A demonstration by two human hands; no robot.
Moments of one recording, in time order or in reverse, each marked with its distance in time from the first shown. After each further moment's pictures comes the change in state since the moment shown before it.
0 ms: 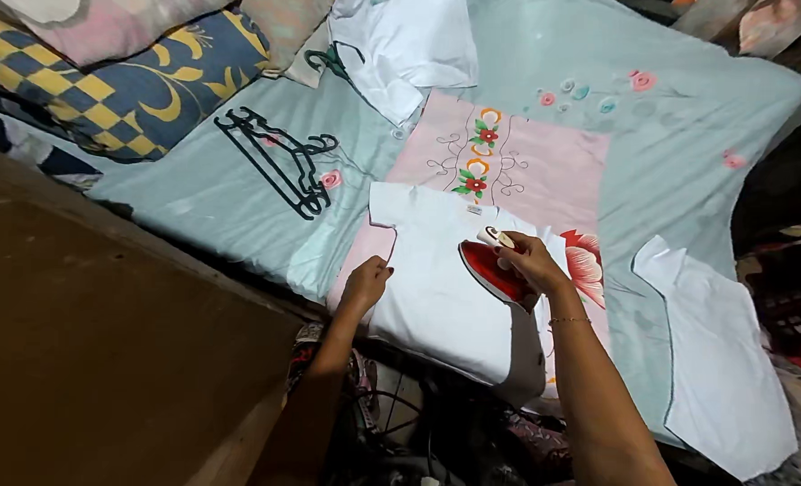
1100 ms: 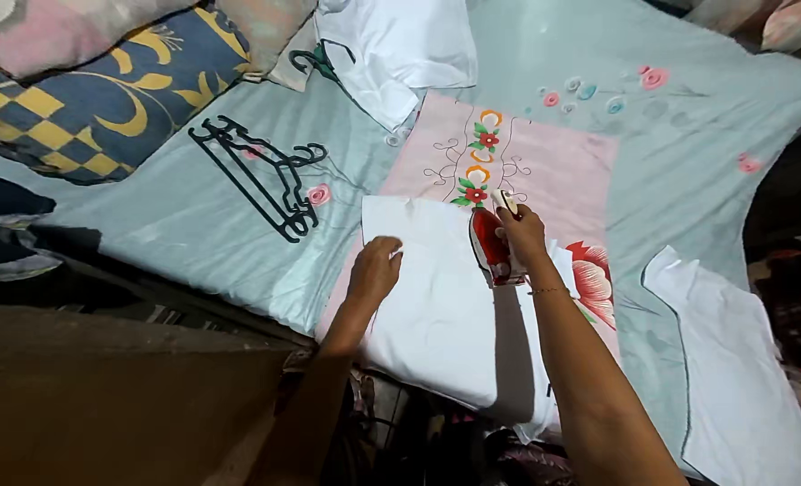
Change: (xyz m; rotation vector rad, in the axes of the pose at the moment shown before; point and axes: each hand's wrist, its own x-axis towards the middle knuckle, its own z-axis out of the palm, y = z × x) left_hand 0.070 0.023 0.004 0.194 0.227 0.398; right_hand 0.092 -0.026 0.004 -0.134 0.394 0.191
